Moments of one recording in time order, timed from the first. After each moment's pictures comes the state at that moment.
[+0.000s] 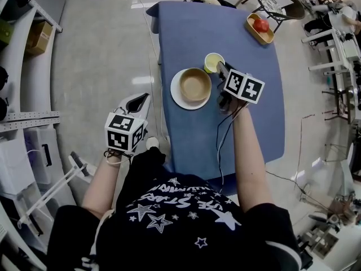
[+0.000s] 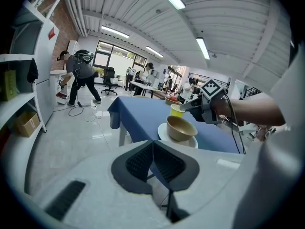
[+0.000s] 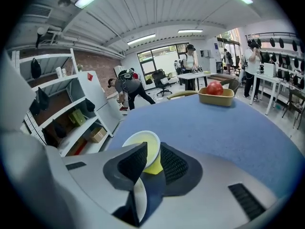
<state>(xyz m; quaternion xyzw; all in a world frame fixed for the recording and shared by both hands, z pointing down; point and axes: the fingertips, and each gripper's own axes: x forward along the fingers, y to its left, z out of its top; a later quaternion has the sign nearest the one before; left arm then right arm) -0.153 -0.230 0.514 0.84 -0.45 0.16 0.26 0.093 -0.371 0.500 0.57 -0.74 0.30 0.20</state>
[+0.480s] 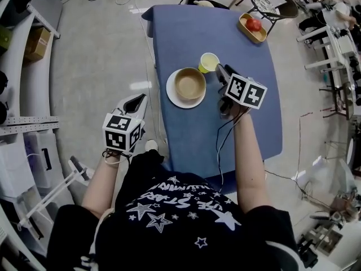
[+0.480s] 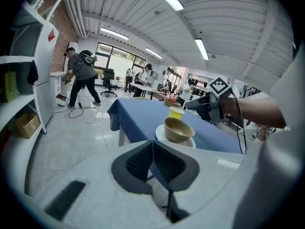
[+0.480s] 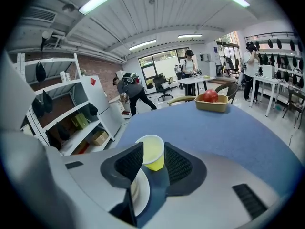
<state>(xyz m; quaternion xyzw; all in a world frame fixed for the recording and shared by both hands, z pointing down) -0.151 -0.224 0.506 0.84 -0.45 0.16 0.26 0.104 -0.345 0.469 0.57 -0.75 0.29 0.17</state>
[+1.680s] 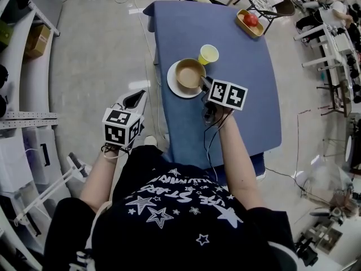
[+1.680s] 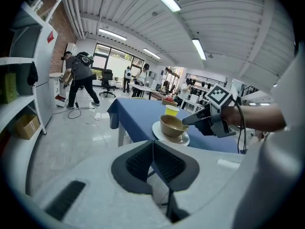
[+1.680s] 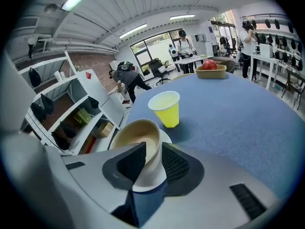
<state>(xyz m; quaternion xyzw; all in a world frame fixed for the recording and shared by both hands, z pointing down) -0.154 -0.197 0.502 0.85 -0.44 0.16 0.25 0.061 -0.273 0.526 0.54 -0.72 0.39 0.20</state>
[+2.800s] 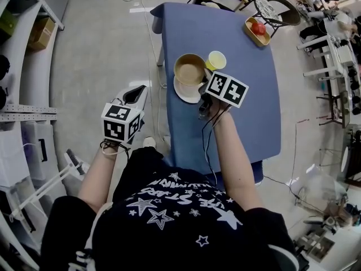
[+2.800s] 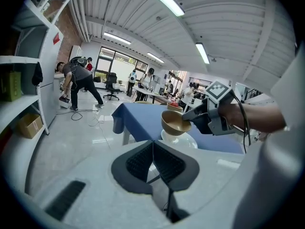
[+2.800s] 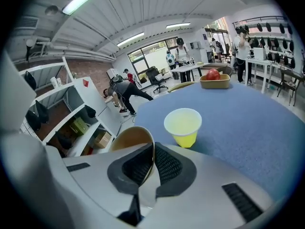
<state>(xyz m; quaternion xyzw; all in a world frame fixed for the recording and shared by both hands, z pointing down) -0.177 -0.220 0.495 0.84 -0.46 0.14 0.25 0.026 -0.314 0.497 0.58 -0.71 0.37 0.16</state>
